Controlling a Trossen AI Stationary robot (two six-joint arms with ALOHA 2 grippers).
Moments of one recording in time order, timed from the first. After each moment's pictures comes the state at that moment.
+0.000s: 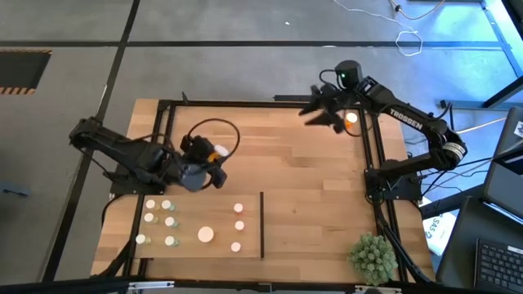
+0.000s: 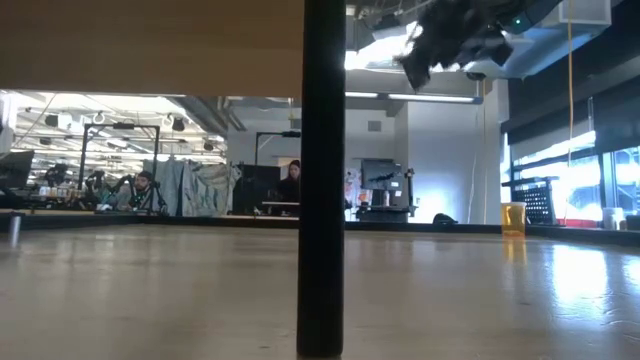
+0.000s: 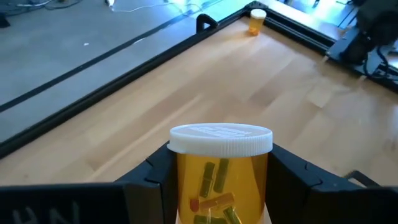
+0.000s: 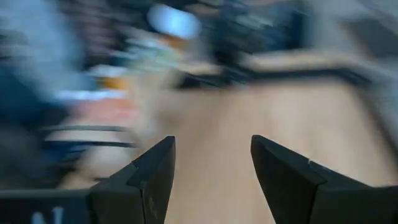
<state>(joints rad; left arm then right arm) -0.39 1.23 1.27 -0.85 -0.91 -0.83 -0.79 1.34 1.12 -0.37 -1.14 -0.33</state>
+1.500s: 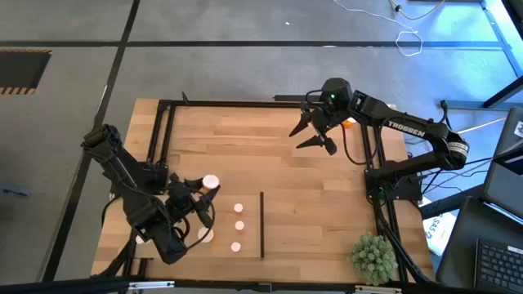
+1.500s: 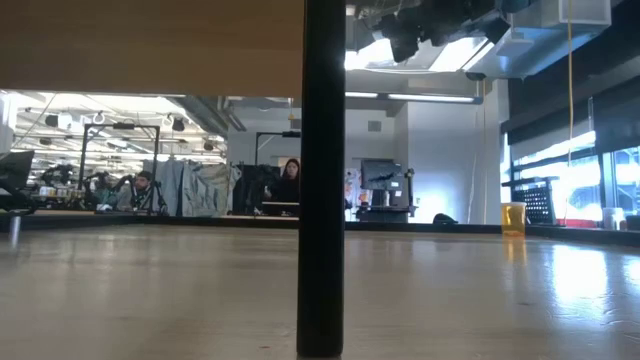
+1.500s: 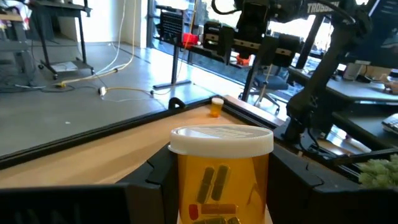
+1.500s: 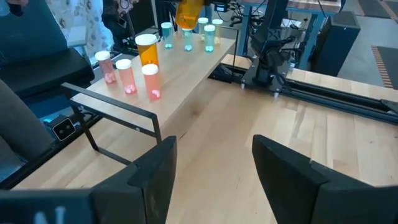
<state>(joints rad) -0.87 1.46 1.27 -1.07 -1.53 -1.52 -0.51 1.31 1.12 -0.37 -0.92 -0.48</state>
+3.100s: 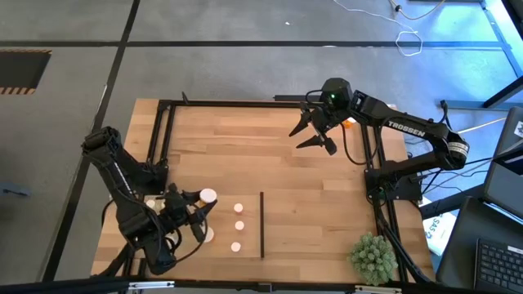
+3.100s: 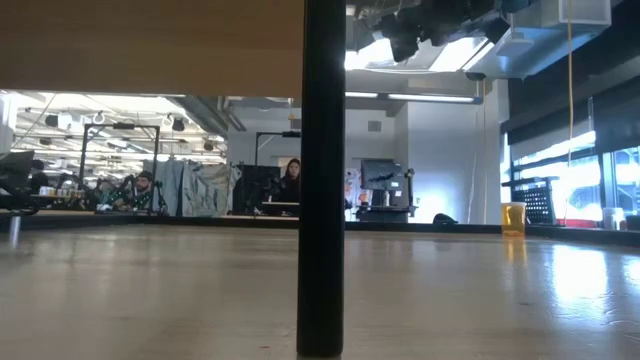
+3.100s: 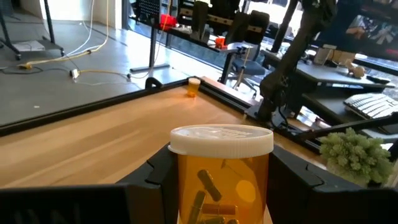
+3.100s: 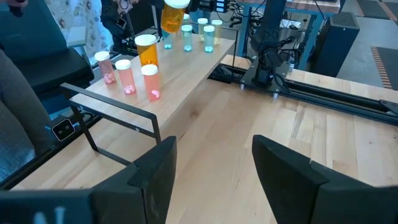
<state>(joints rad) -0.96 1.49 1.27 -1.04 -1.48 -1.57 -0.51 1.31 1.12 -0.37 -0.92 -0.48</state>
